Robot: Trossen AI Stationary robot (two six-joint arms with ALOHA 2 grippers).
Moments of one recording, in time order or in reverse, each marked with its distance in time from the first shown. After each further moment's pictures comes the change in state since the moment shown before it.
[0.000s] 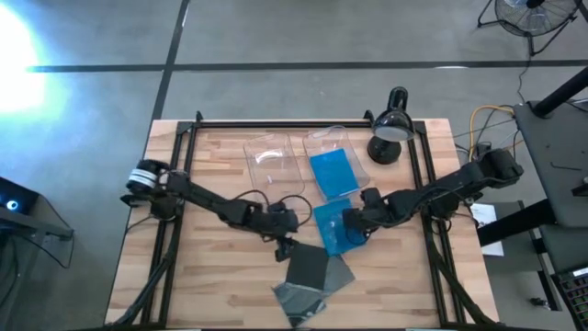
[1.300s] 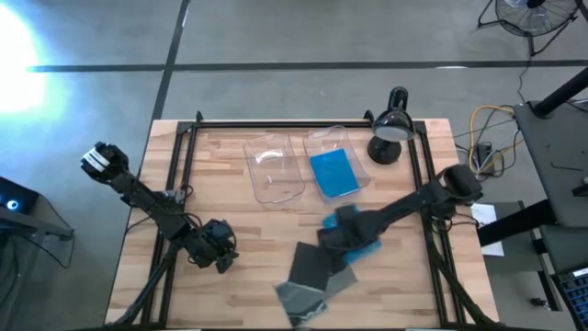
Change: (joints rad) left arm -0.493 -0.509 -0.619 -0.069 -0.282 -0.831; right arm 0.096 0.407 0.535 -0.265 -0.077 0.099
